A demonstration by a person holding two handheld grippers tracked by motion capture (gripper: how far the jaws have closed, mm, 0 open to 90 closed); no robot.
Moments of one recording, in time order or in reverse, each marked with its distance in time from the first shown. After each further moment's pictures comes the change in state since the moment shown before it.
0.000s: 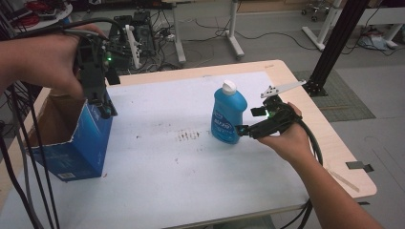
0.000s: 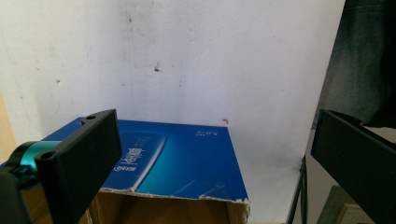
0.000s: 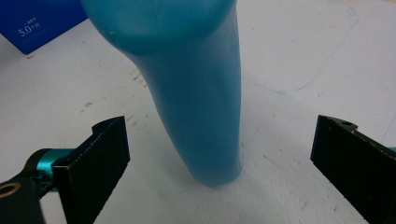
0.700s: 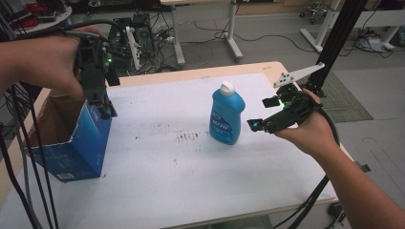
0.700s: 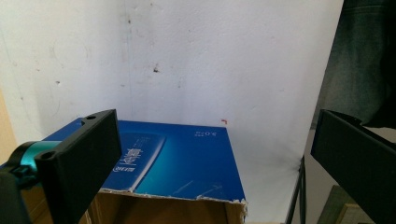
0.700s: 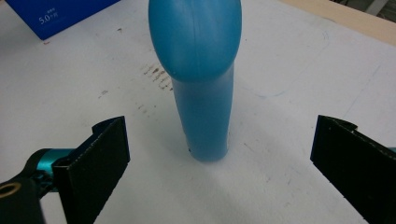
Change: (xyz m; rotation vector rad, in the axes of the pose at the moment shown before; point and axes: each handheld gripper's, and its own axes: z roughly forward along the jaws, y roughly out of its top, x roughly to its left) left arm -0.003 0.003 -0.001 -0.003 0.006 0.005; right arm 0.010 0.027 -0.055 0.049 -0.027 -0.097
